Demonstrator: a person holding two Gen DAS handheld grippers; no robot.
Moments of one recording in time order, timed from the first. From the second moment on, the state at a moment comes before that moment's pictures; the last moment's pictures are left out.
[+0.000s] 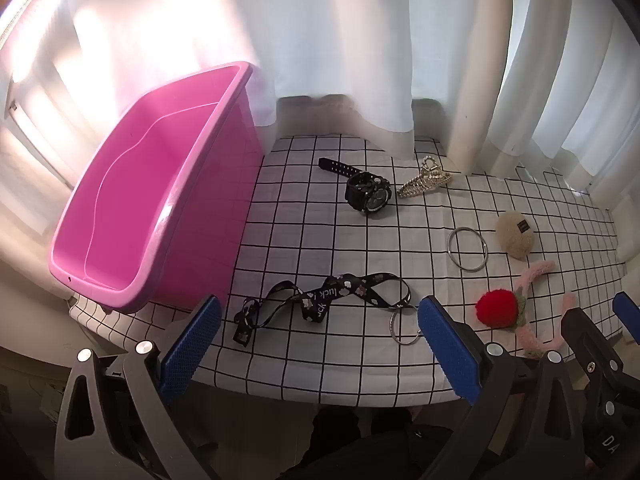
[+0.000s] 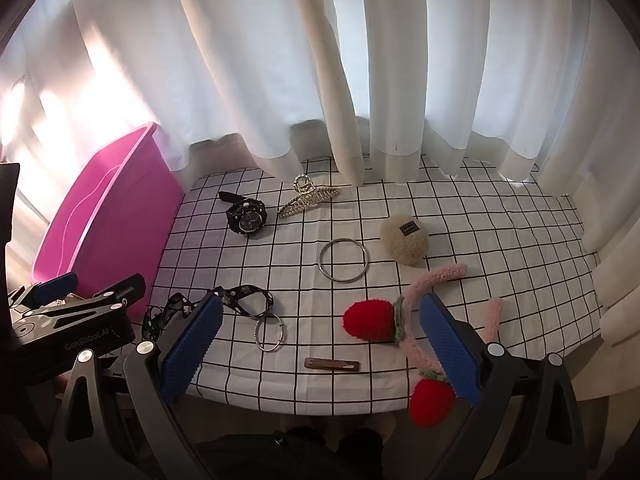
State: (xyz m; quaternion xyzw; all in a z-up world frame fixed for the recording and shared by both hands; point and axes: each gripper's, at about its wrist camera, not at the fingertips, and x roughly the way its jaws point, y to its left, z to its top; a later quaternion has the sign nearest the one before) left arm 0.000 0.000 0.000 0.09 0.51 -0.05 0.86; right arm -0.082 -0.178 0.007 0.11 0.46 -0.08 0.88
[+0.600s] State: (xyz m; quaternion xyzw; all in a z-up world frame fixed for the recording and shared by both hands) left arm 0.000 0.000 0.000 0.09 0.51 -0.05 0.86; right arm -0.082 -0.179 0.007 0.11 0.46 -0.08 0.88
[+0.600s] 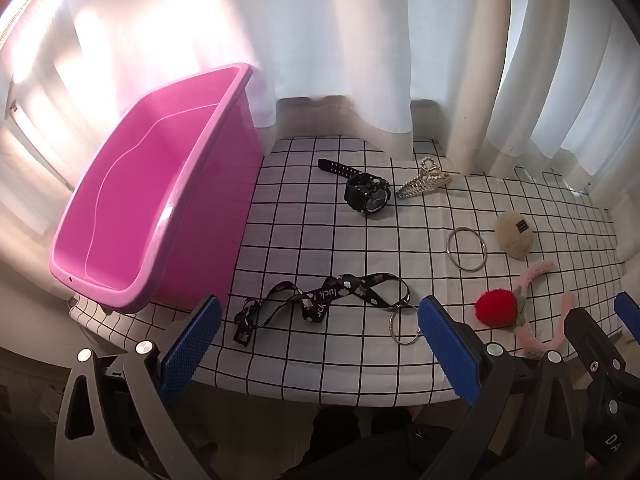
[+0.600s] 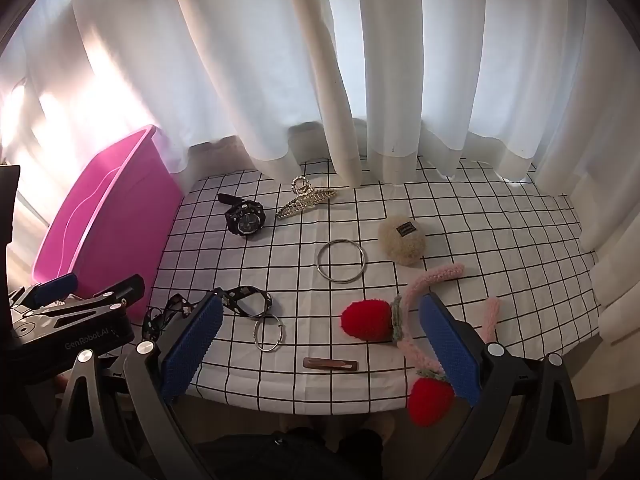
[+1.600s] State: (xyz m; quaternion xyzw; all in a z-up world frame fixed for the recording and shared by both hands) left arm -0.002 0.009 -0.061 0.05 0.53 -0.08 0.84; right arm -0.107 -0.241 -0.043 0.15 0.50 -0.13 0.85
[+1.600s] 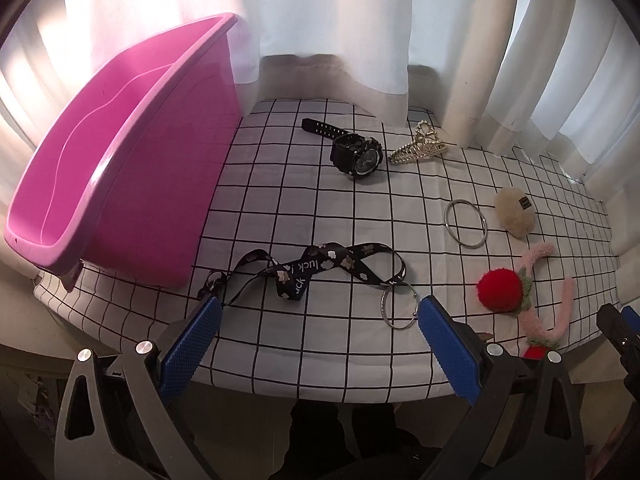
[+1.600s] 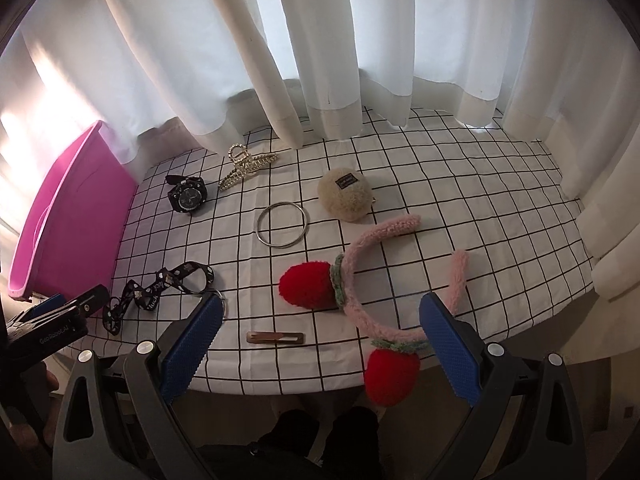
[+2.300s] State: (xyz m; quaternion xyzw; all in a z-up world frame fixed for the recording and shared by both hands) left arm 0.038 0.011 -0.173 0.03 0.57 -0.06 0.82; right arm -0.075 -0.268 -0.180 0.08 0.59 -0.08 0.80
